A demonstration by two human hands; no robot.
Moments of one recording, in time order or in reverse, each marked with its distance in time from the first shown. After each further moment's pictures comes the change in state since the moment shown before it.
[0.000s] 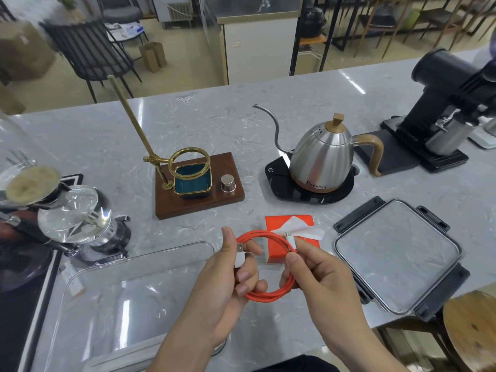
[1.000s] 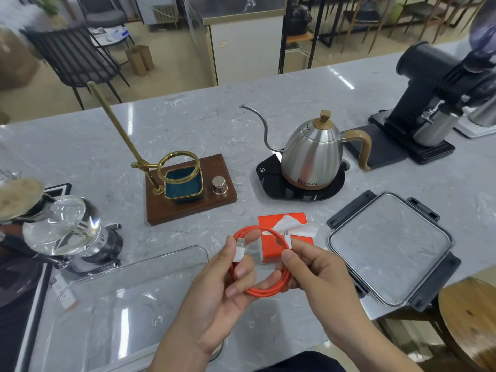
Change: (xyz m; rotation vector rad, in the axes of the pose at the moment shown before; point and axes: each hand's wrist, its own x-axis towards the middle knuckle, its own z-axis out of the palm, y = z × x) left_hand 0.006 -0.007 -0.008 -0.259 -0.153 -0.119; right_hand 0.006 0.005 -0.008 0.030 -0.024 0.093
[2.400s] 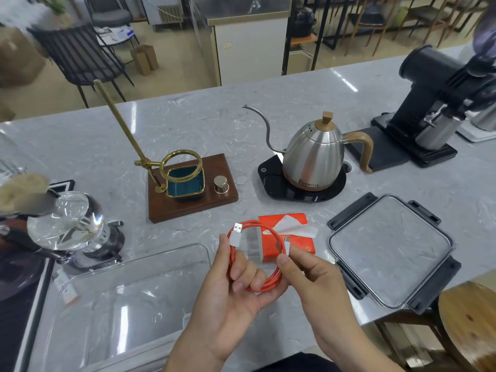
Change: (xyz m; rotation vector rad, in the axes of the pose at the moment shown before) left_hand 0.000 -0.018 0.006 -0.078 0.118 0.045; right_hand -0.009 0.000 0.010 0.058 0.076 0.017
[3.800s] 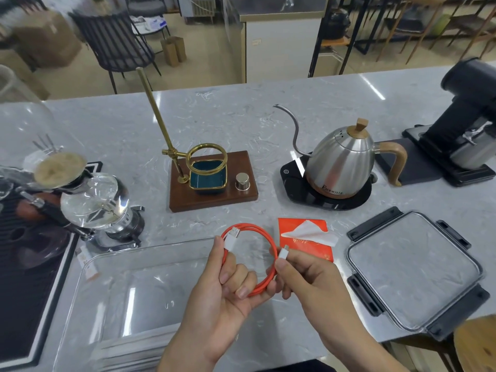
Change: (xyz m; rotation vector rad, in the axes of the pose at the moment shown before) left_hand -0.010 0.016 -0.019 -0.035 0.123 0.110; right_hand 0.011 -0.009 0.015 -0.152 -0.197 0.053
